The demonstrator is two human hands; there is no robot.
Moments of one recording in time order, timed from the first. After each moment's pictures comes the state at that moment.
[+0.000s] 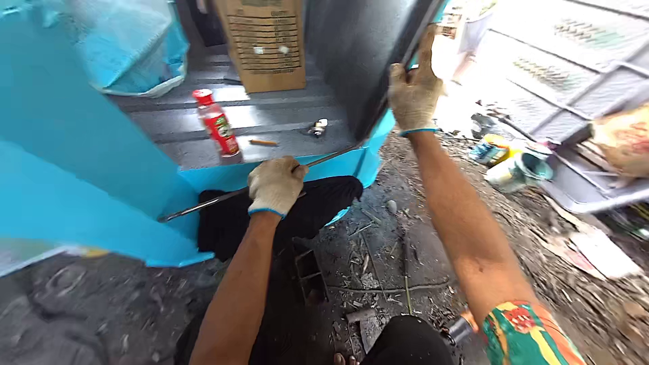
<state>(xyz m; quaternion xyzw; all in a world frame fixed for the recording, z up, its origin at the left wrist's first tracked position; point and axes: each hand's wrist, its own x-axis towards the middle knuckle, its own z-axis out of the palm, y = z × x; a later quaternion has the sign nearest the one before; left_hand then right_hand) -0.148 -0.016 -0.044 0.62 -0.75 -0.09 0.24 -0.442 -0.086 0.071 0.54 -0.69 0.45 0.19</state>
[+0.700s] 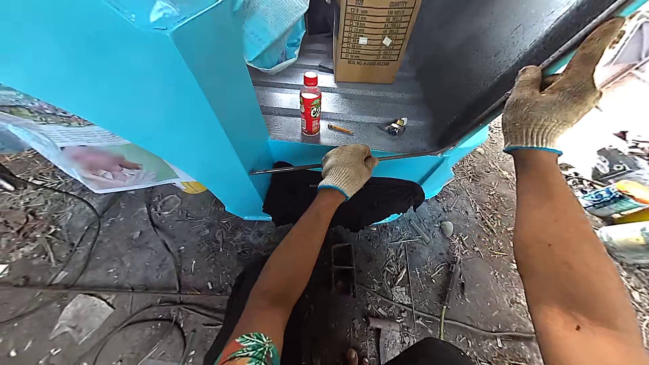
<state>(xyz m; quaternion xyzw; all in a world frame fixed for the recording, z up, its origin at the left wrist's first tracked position) -0.143 -0.025 -0.047 0.61 -0.75 -0.11 0.23 -0.429 -0.077 0.075 0.55 -0.68 0.46 0.18</state>
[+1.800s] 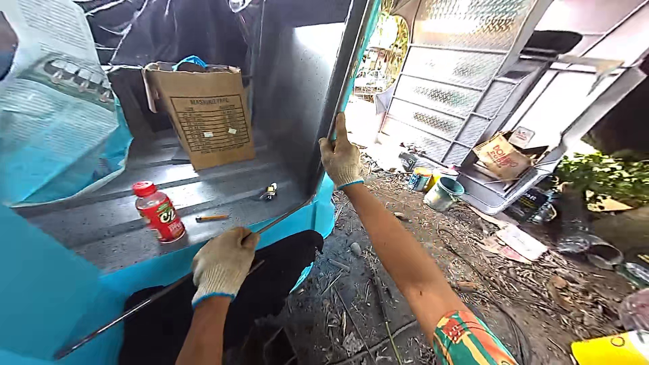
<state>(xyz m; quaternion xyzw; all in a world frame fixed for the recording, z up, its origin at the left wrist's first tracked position) -0.148 -0.017 -0.036 0.62 -0.75 -0.12 0.21 -0.435 -0.075 0.075 0.52 -0.71 0.46 0.14</state>
